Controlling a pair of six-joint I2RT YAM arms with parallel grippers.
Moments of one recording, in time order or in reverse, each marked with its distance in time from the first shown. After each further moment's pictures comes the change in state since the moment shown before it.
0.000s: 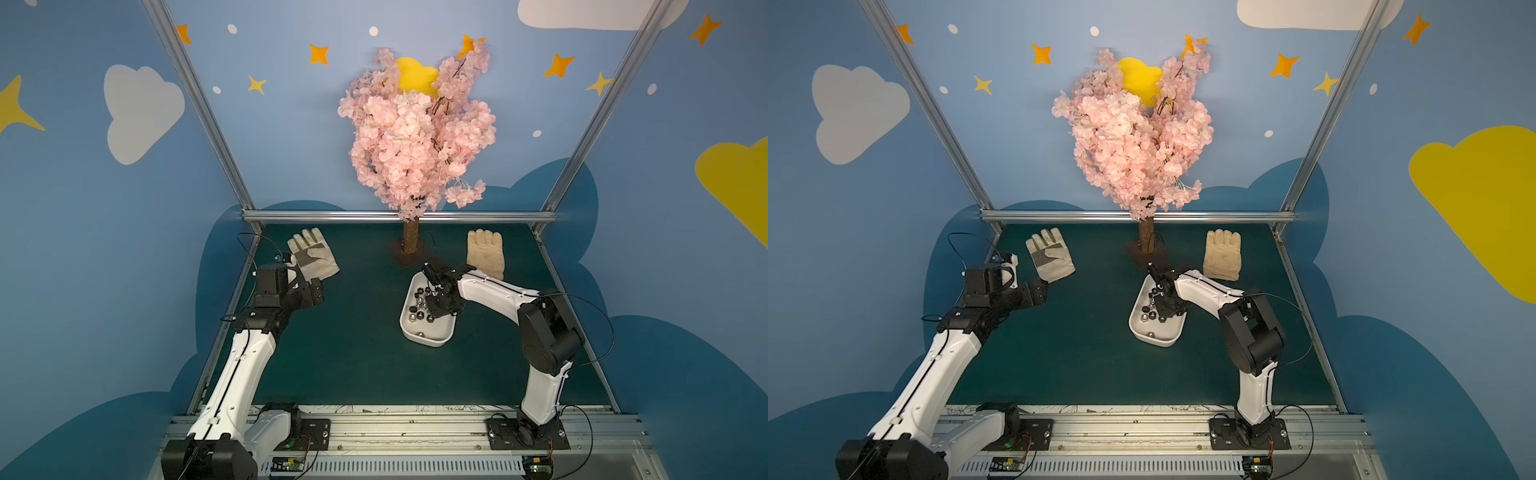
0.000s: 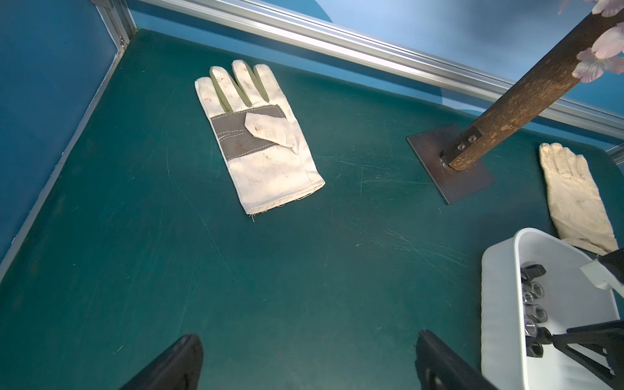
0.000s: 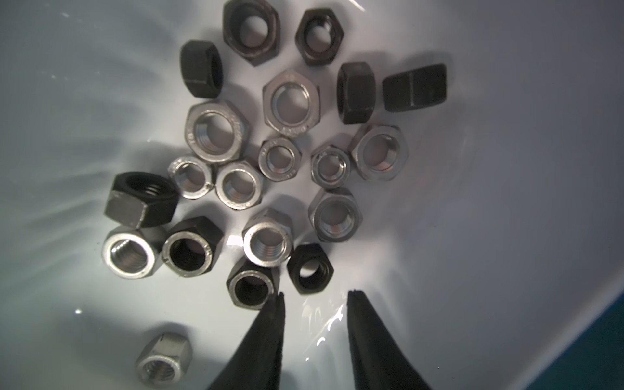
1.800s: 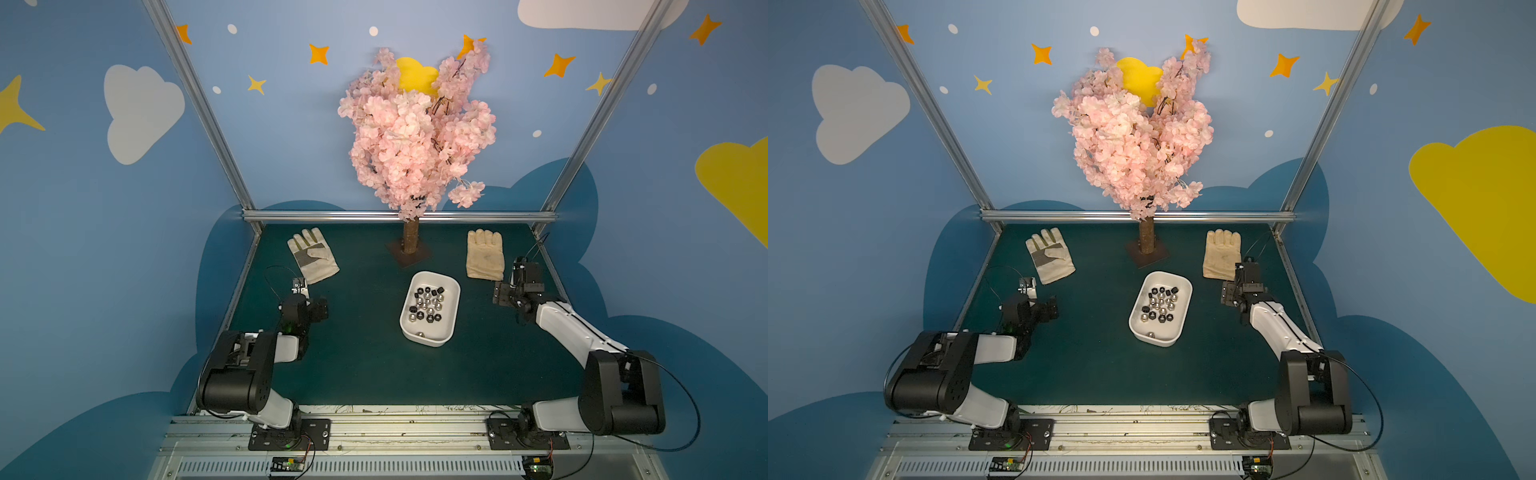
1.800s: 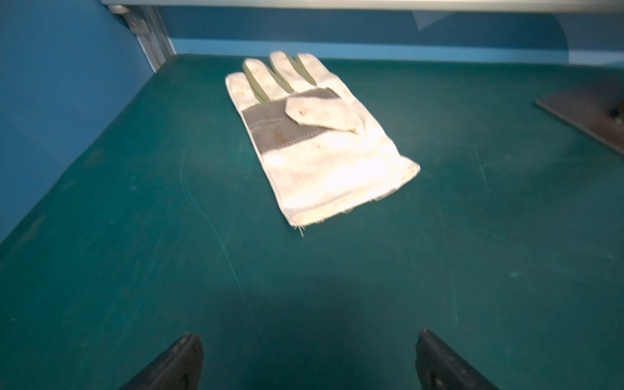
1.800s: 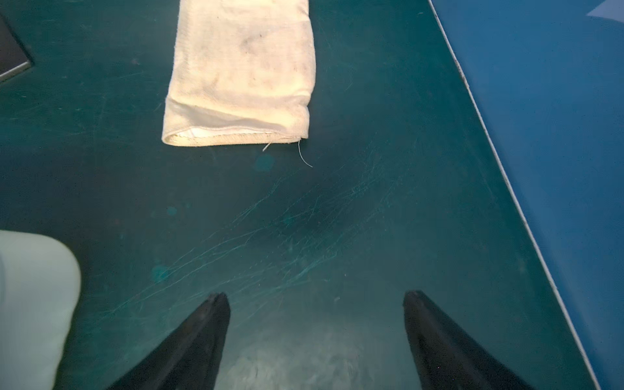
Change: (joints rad) left arm -0.032 0.509 -0.502 1.183 -0.221 0.167; right arm -0.543 -0.494 -0.581 0.631 0.112 -0.150
